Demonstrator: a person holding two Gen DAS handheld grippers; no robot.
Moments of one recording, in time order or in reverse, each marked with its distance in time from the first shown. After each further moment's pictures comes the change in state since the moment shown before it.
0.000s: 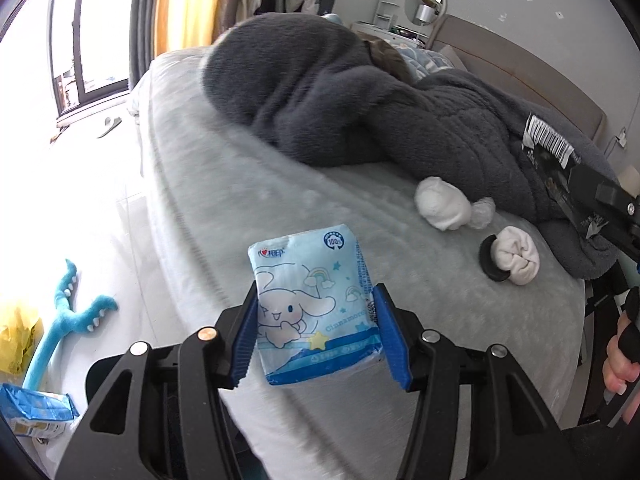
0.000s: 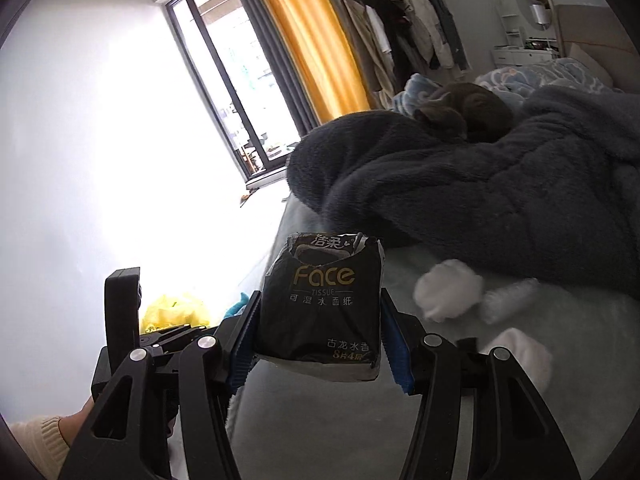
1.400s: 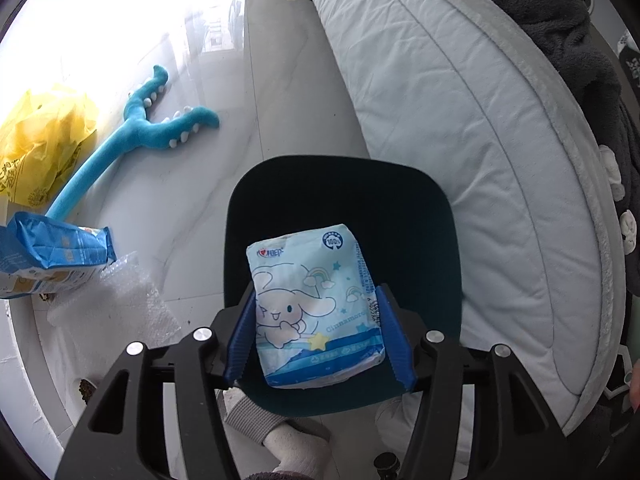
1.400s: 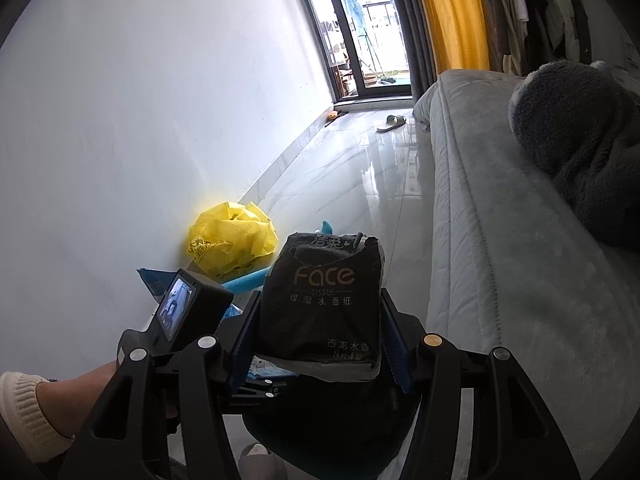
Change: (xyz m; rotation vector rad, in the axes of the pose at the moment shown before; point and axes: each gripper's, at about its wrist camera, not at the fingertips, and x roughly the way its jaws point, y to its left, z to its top) left arm -0.010 0.222 -0.129 -0.373 0.425 0.118; right arm 0.162 0.208 -0.055 -0.265 0.270 0.190
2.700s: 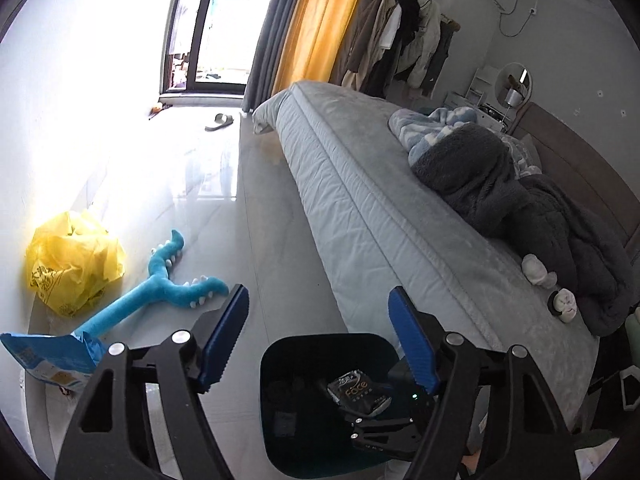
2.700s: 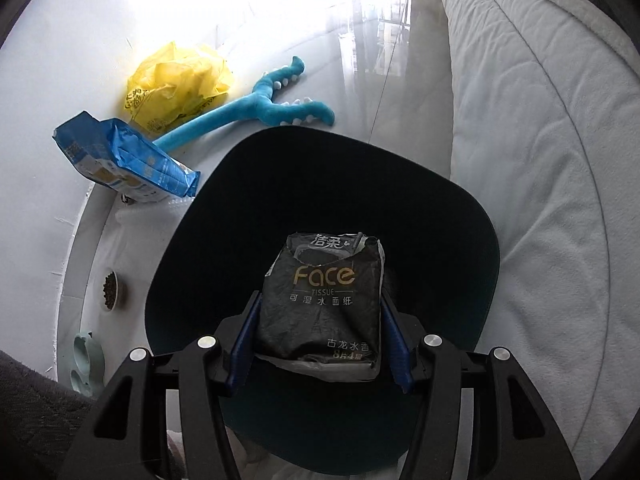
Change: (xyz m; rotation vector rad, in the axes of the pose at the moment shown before) left arm -0.164 -0.012 0.009 0.076 -0.609 -0.041; right arm 0.160 -0.001 -0.110 -0.039 0.512 -0.151
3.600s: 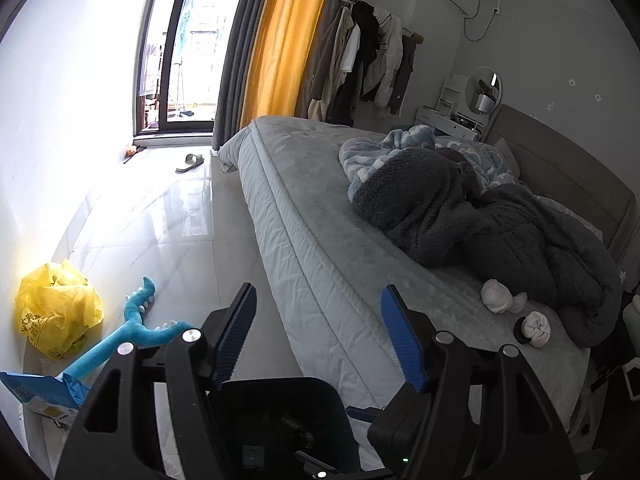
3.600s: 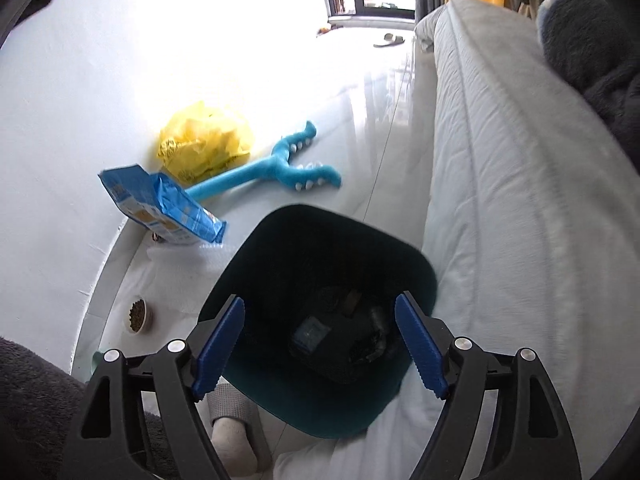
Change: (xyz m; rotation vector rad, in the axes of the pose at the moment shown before) left arm -0.004 -0.101 0.031 0.088 -0.097 -0.039; right arm -0.106 -0.019 -0.008 -0.019 -0.219 0.060
